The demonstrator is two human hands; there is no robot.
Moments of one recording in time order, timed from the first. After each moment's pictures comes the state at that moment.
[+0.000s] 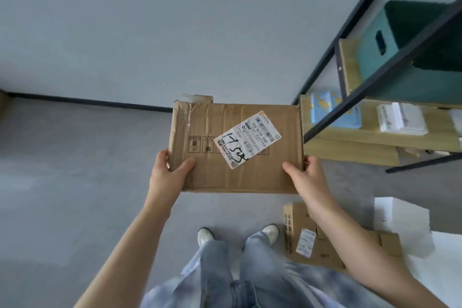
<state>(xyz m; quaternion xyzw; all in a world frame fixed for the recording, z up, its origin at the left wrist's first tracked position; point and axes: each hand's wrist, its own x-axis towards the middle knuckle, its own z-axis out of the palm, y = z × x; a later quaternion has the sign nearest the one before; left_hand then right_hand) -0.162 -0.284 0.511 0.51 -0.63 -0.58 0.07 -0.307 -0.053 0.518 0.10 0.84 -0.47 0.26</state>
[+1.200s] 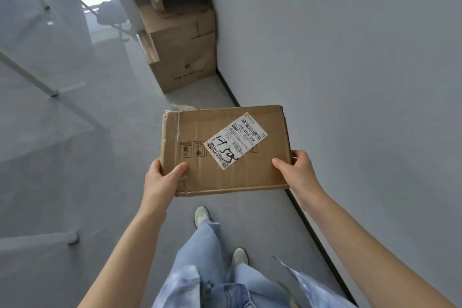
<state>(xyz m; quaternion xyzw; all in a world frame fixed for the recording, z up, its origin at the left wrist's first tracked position) 0.007 -0.775 0.519 0.75 -0.27 -0.48 0.38 -0.261 -0.800 0.531 -0.34 0.75 -0.29 0.49</state>
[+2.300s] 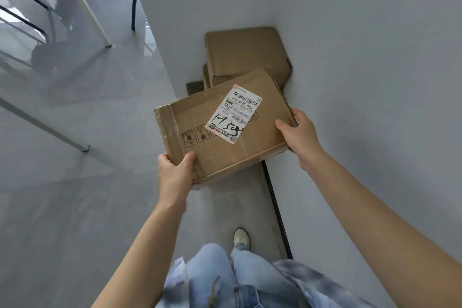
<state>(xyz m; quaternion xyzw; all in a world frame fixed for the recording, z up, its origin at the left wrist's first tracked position) 0.197 -1.451 0.554 0.77 -0.12 -0.38 0.50 -0.012 -1.591 0.565 -0.51 0.66 -0.29 0.47</state>
